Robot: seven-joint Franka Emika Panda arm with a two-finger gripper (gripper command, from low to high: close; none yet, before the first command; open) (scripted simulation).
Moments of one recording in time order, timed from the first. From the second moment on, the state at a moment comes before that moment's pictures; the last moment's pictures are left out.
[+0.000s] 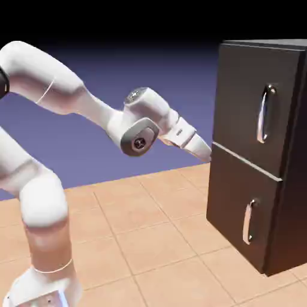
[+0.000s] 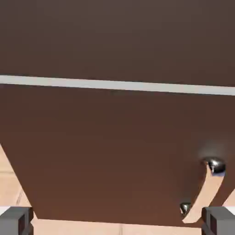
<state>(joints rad) 0.03 -0.58 -0.02 -2.80 -0.05 3.04 0.72</state>
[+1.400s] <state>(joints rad) 0.67 -0.81 -0.73 -2.44 -1.88 2.98 0.08</state>
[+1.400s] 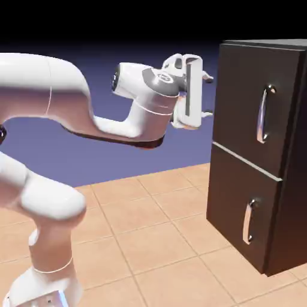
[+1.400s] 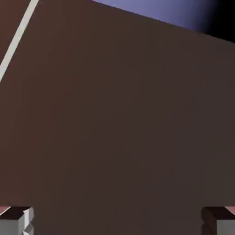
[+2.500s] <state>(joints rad) 1.21 -0.88 -1.24 -2.10 -2.90 2.93 -0.27</state>
